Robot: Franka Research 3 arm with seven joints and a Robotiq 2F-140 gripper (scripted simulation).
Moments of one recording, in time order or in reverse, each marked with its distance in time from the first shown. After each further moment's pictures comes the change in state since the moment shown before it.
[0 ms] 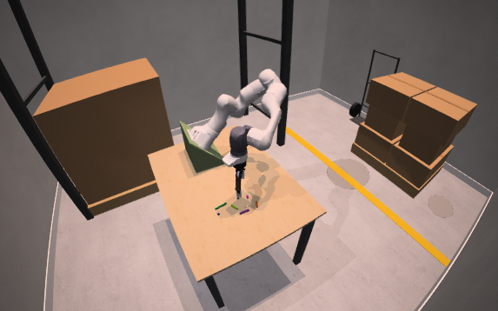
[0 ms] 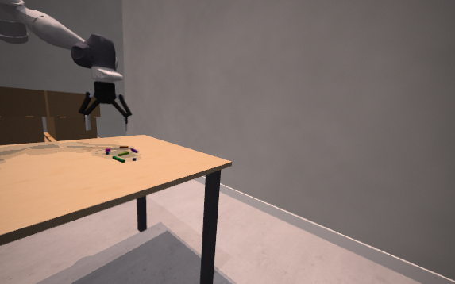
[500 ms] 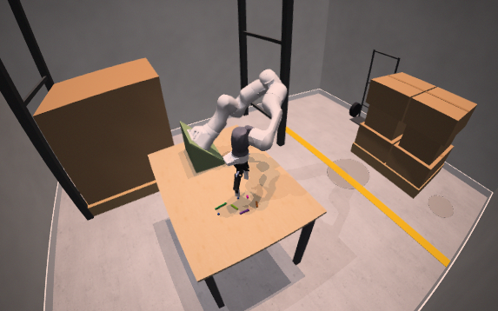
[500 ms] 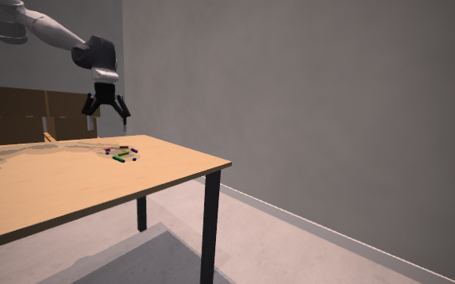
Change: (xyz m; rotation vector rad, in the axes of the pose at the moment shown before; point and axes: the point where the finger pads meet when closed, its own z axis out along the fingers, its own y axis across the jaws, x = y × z) arm -0.007 0.002 0.003 0.000 0.000 0.221
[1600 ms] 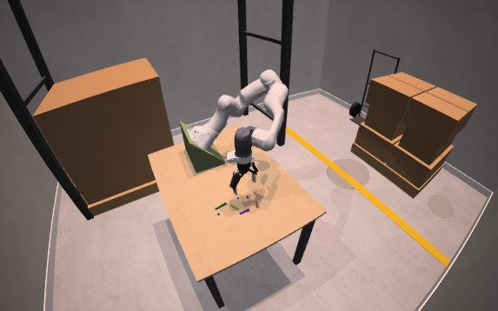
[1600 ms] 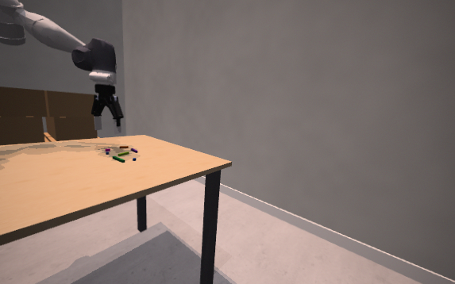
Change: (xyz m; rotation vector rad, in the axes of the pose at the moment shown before) arm -0.014 0.008 0.006 -0.001 0.000 0.488
